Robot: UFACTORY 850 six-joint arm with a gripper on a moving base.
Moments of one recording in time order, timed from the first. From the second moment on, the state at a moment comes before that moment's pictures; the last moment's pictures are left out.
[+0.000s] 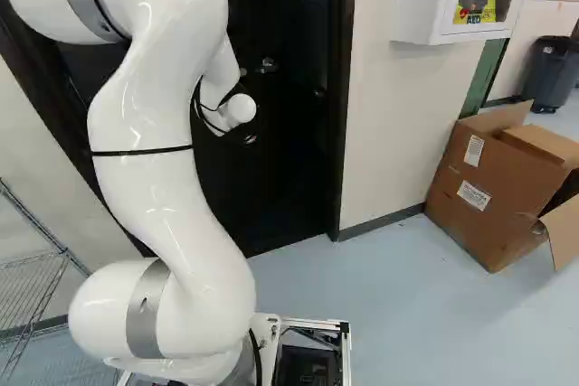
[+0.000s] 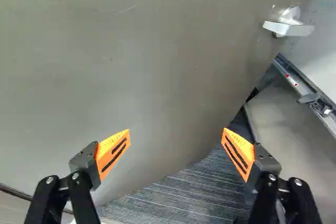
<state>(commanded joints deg) 7.9 -23.6 -56.1 -34.0 39.7 13.3</state>
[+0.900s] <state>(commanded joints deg) 5.6 -11.1 -41.2 -18.4 39.7 13.3</state>
